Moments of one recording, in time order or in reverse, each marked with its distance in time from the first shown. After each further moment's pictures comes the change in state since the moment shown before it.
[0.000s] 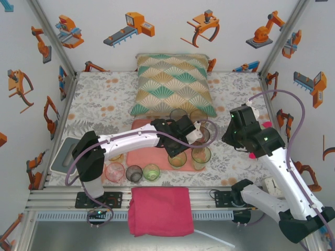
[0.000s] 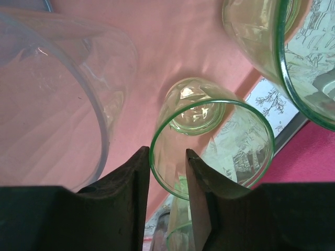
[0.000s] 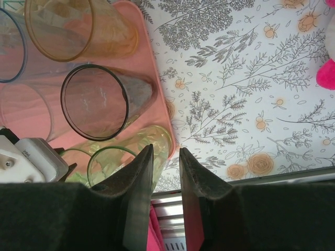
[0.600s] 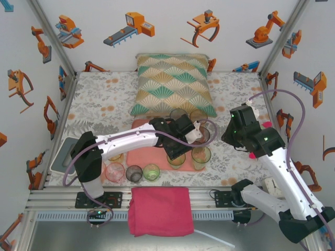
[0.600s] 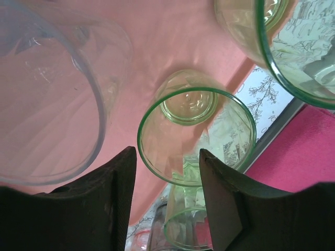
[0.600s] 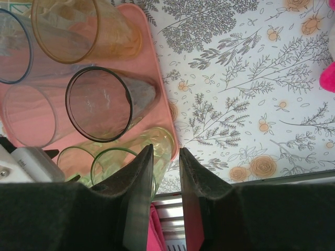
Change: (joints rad) left arm 0.000 -0.020 0.019 -0.042 0.022 0.000; right arm 0.000 0.000 0.000 0.011 -0.003 0.000
